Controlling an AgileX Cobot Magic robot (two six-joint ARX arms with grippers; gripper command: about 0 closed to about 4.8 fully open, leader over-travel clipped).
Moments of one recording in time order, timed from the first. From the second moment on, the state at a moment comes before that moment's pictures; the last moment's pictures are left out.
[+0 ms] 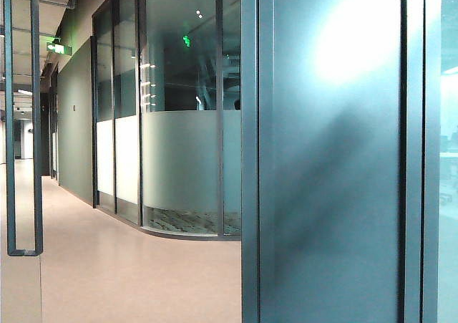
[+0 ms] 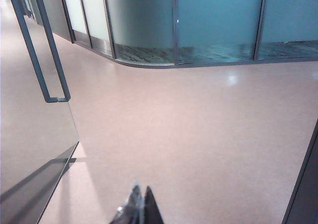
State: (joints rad) left arm -0.04 0.00 0.01 -0.03 -0.04 0.08; right arm 0.03 0.00 0.01 -0.07 0.02 0.02
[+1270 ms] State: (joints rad) left arm -0.04 0.08 0.39 0.43 -0.10 -0.17; right arm 0.03 0.10 0.40 0.46 0.18 0.03
